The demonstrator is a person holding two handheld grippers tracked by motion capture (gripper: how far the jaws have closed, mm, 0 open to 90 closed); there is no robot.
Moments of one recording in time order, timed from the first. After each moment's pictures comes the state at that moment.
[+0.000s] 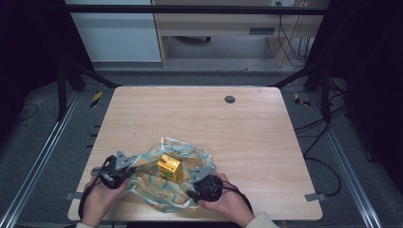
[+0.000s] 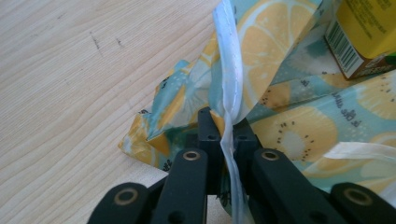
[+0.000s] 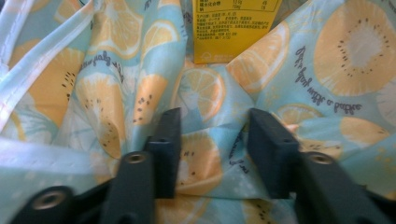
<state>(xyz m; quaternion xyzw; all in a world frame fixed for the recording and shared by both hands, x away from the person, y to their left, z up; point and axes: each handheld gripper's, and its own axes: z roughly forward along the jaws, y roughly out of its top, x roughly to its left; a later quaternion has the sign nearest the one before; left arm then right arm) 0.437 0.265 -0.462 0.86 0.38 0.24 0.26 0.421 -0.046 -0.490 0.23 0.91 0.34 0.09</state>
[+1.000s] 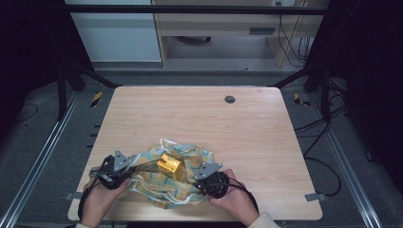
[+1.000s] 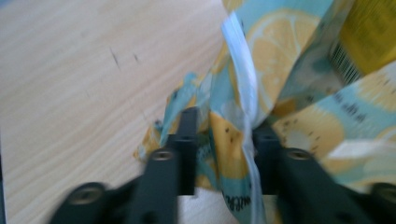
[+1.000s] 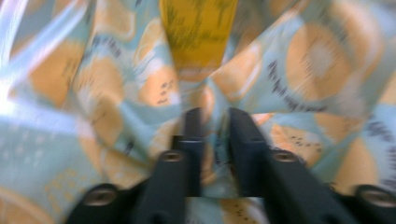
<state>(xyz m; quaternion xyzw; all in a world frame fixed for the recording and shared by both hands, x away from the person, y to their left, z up) 0.431 0.265 -0.454 0.84 0.38 0.28 0.28 0.423 -0.063 -0.472 0.22 0.90 0.35 0.13</state>
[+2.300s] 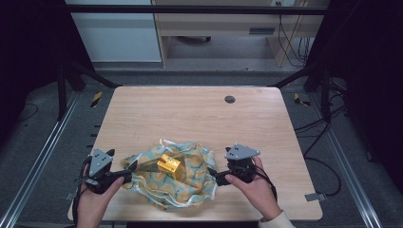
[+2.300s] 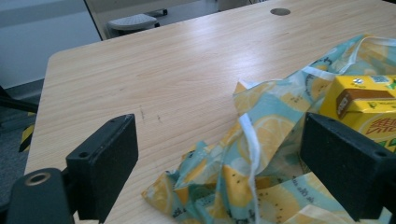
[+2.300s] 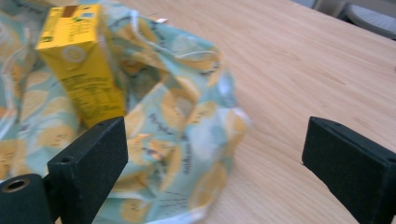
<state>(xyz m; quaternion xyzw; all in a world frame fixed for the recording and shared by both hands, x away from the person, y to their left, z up) 0.408 0.277 -0.419 0.73 0.44 0.31 0.42 0.441 -0.129 -0.429 0.32 0.81 0.44 0.20</state>
